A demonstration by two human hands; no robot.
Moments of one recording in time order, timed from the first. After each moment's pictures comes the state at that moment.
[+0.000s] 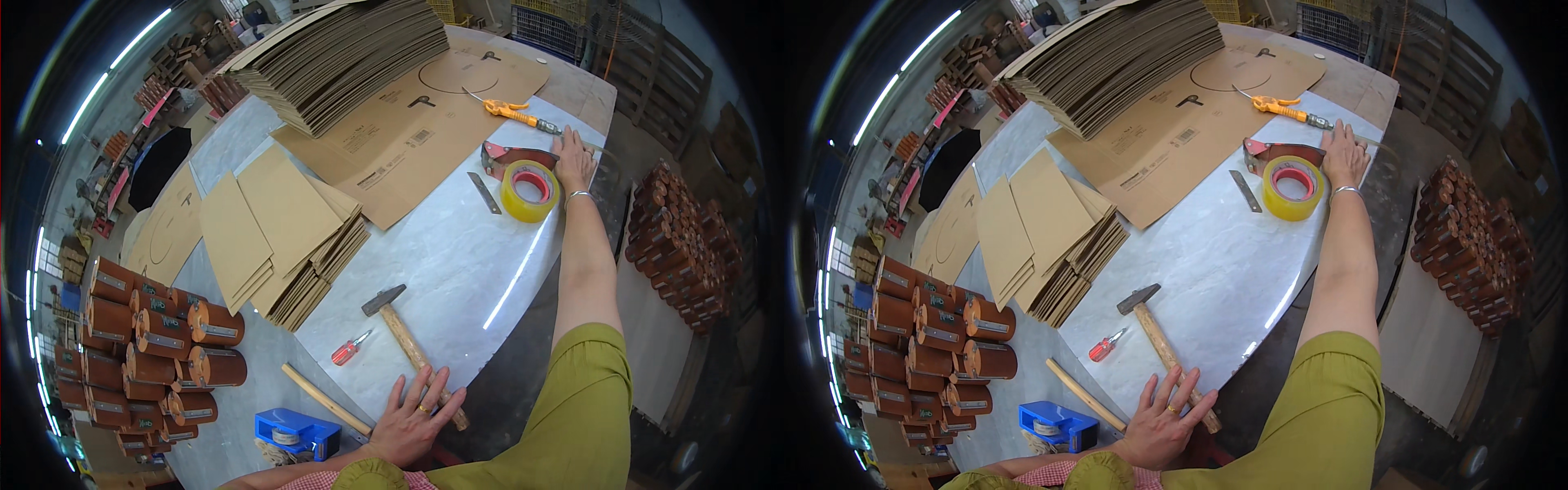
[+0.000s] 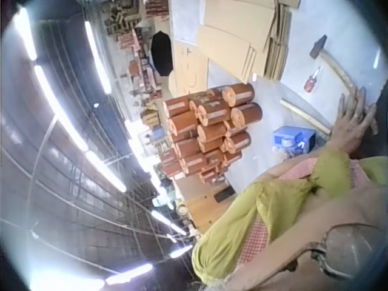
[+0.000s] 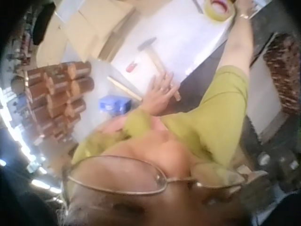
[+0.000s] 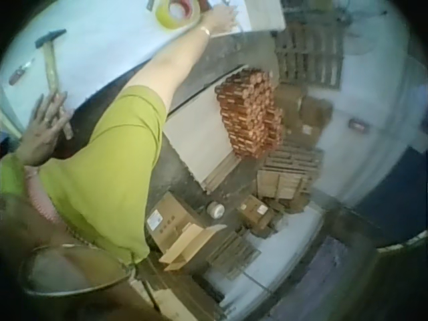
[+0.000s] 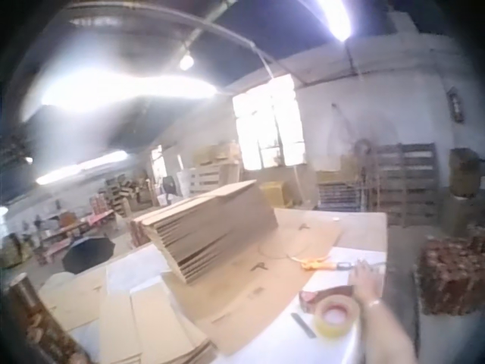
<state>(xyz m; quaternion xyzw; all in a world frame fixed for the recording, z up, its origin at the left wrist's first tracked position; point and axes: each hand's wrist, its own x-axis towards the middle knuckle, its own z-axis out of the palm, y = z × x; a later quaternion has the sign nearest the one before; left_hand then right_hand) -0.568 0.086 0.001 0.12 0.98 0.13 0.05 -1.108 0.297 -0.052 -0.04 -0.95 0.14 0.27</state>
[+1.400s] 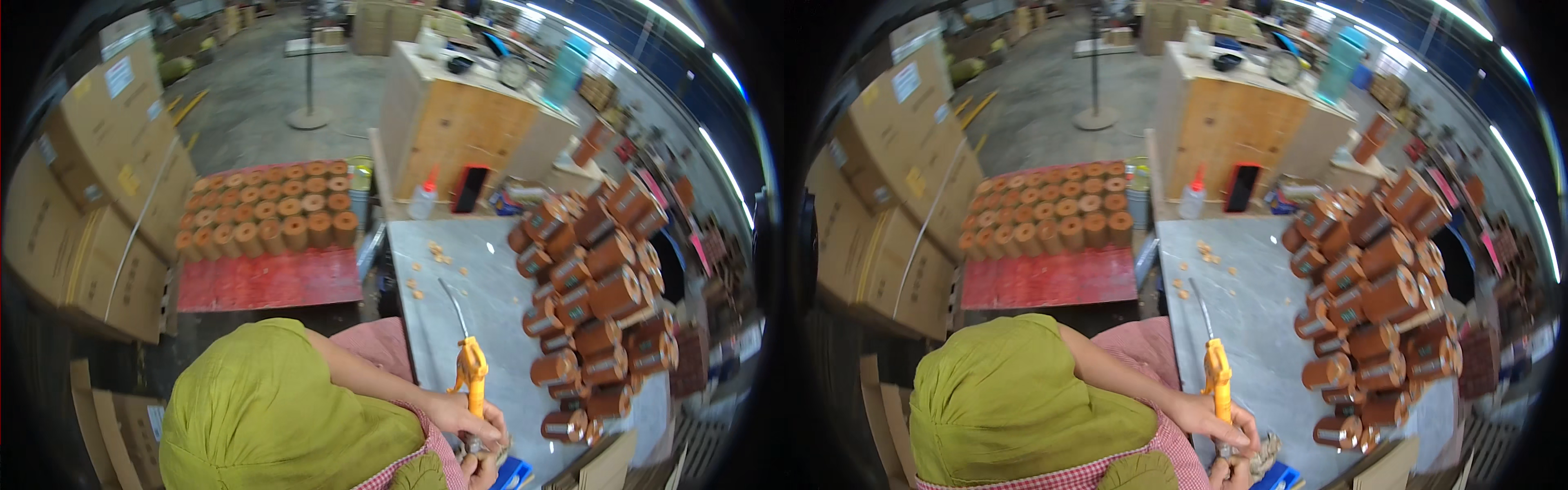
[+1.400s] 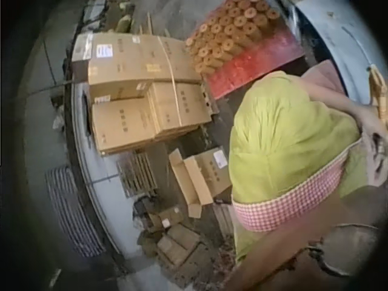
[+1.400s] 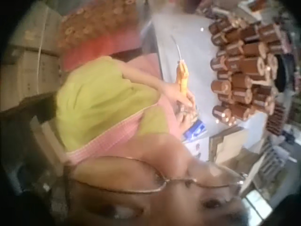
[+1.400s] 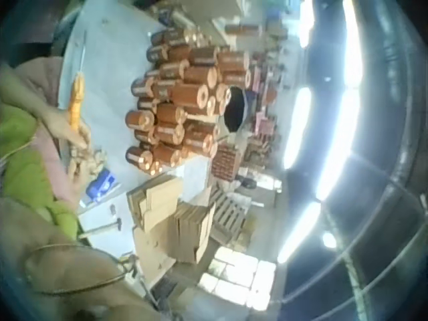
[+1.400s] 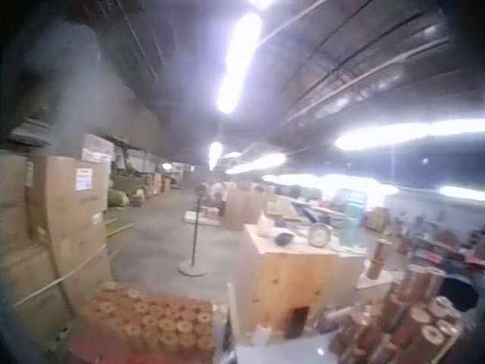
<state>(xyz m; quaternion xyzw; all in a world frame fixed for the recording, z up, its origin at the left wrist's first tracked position) -0.231 0.012 0.081 -0.17 0.38 0.83 -0.37 -0.456 0.036 0.057 0.77 -0.54 0.26 -0.24</state>
